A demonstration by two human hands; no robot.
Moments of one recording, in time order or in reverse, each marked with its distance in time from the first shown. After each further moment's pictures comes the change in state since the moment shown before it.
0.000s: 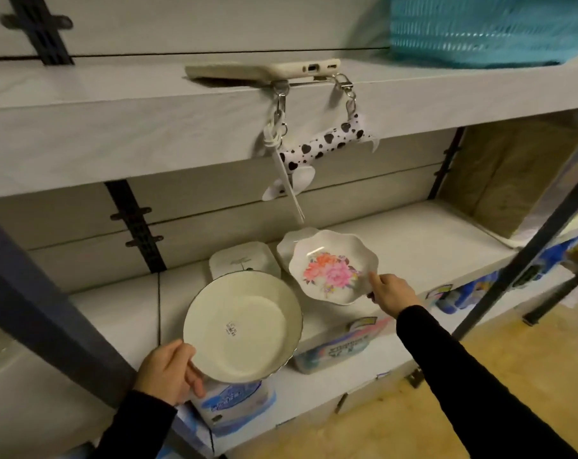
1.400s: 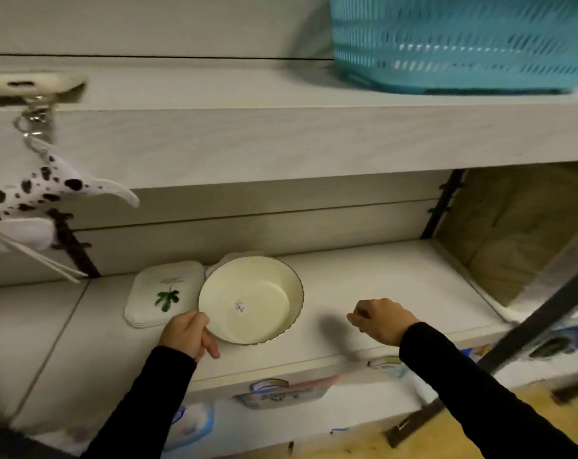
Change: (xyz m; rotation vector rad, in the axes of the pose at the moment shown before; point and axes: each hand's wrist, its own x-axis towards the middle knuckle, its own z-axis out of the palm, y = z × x) left_hand 0.068 0.091 0.210 -0.116 0.193 -0.038; right_hand 0.143 0.092 -0.110 -0.474 -0.362 -0.303
